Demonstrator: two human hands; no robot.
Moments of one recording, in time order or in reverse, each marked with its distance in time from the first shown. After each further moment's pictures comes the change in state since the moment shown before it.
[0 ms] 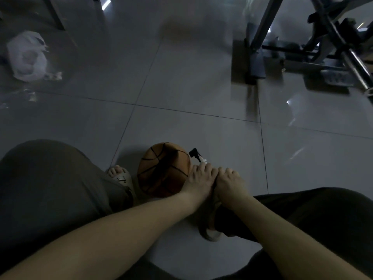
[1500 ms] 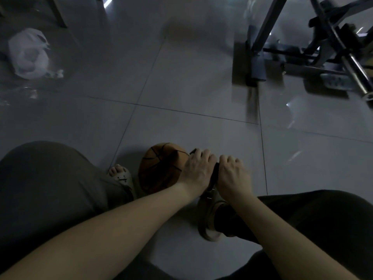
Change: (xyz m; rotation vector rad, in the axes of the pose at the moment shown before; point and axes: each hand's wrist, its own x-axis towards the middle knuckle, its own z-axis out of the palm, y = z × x) left_hand 0.008 -0.022 -0.037 -0.206 0.273 -0.051; right_hand -0.004 -0.009 -0.034 0.074 0.339 0.050
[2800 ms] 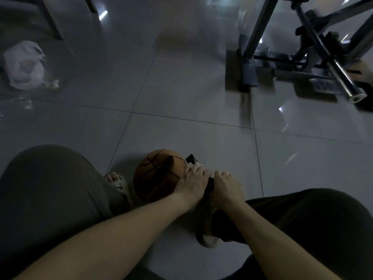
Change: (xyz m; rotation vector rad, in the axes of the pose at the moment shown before) left_hand -0.012 0.004 0.018 0.016 -0.252 0.034; right_hand -0.007 0.003 0.018 0.062 -0.262 0.086
